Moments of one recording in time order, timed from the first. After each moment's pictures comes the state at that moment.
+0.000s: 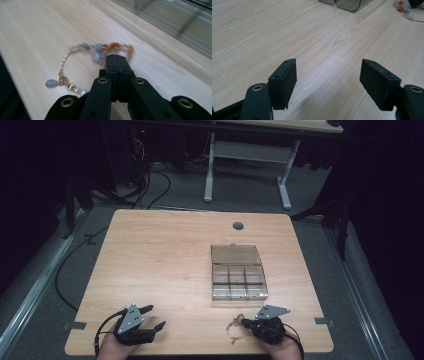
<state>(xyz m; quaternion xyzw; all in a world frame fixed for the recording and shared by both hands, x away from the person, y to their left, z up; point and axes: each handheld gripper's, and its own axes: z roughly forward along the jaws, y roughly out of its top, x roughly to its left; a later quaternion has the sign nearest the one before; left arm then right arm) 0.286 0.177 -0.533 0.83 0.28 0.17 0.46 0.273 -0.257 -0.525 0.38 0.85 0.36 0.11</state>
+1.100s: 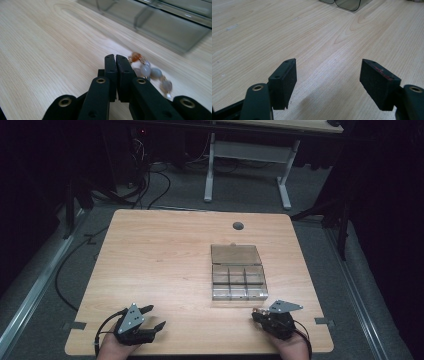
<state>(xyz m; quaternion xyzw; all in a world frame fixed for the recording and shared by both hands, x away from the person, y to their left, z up) 0.286 0.177 -0.533 0.83 0.28 0.17 0.46 0.278 -0.288 -0.521 0.42 0.82 0.36 0.13</state>
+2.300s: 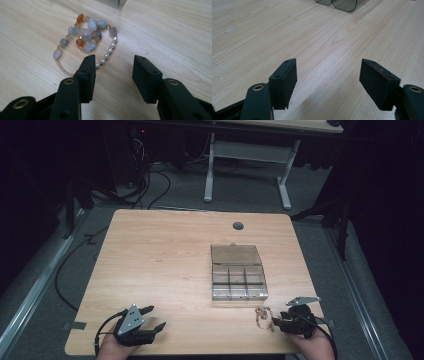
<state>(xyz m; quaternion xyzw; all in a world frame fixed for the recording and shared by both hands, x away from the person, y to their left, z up) 0.284 0.177 -0.533 0.83 0.27 0.17 0.46 0.281 -0.330 -0.501 0.52 0.82 0.23 0.10</state>
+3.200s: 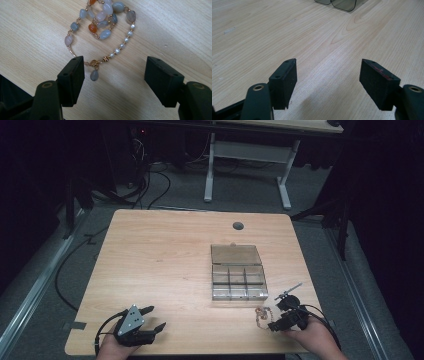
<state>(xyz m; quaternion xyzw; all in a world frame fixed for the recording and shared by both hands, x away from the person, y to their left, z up) 0.284 0.177 -0.533 0.83 0.27 0.17 0.46 0.309 -0.306 -0.485 0.51 0.85 0.10 0.00</state>
